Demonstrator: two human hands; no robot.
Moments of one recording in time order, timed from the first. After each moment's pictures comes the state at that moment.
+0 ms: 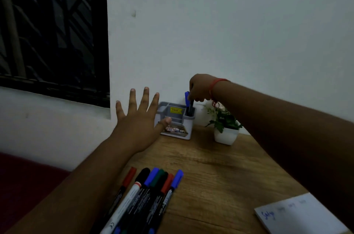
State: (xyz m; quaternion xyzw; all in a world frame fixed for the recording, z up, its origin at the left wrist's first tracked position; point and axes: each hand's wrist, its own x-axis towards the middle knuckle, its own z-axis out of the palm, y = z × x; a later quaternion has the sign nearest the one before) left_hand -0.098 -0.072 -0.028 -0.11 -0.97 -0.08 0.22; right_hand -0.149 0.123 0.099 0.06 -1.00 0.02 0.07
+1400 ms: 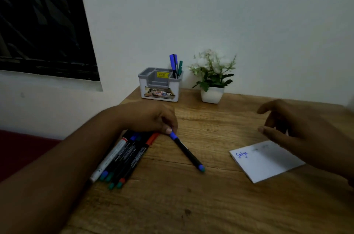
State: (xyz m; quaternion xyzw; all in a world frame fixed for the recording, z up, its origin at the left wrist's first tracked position) left_hand -0.059 -0.033 -0.030 -0.46 -0.88 -0.11 -0.09; right_hand 0.095 0.300 -0.024 0.14 -0.96 0.16 0.18
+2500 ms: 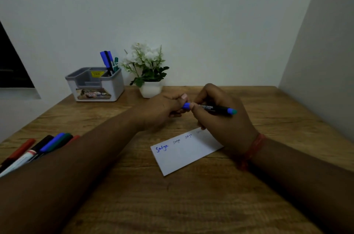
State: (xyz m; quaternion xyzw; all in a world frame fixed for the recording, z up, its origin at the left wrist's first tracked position) left_hand -0.011 0.171 -0.042 -0.38 -0.79 -0.47 -0.12; right_hand 0.086 0.332 -0.053 0.16 -0.84 0.39 0.34
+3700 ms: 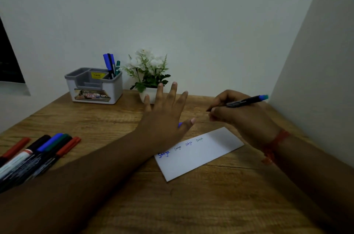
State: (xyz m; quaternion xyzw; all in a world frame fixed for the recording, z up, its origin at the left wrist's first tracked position) left_hand -0.007 0.173 -0.077 -0.34 -0.92 -0.10 0.19; right_hand 0.097 0.360 -0.016 -0.02 -0.81 0.56 0.18
